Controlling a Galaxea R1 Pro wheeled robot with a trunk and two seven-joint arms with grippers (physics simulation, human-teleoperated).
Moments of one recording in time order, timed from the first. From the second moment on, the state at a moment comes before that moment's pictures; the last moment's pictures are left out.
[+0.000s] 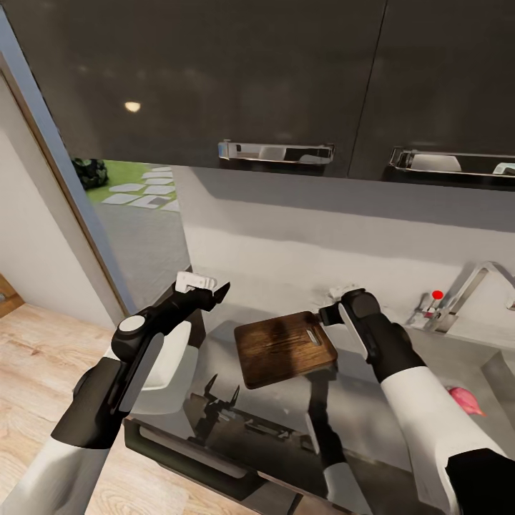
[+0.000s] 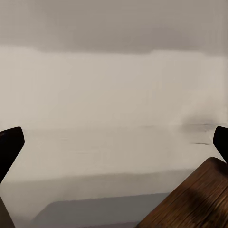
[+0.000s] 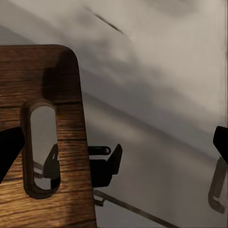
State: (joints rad) left arm -0.65 0.08 -0.24 -1.52 0.20 0.48 -0.17; right arm -0.92 -0.04 0.21 -1.02 0.02 1.04 -0.01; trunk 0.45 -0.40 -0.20
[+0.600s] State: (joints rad) left arm -0.65 0.08 -0.24 -1.52 0.20 0.48 -0.17; right arm -0.92 -0.15 0.37 -1.02 0.01 0.97 0.09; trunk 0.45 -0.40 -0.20
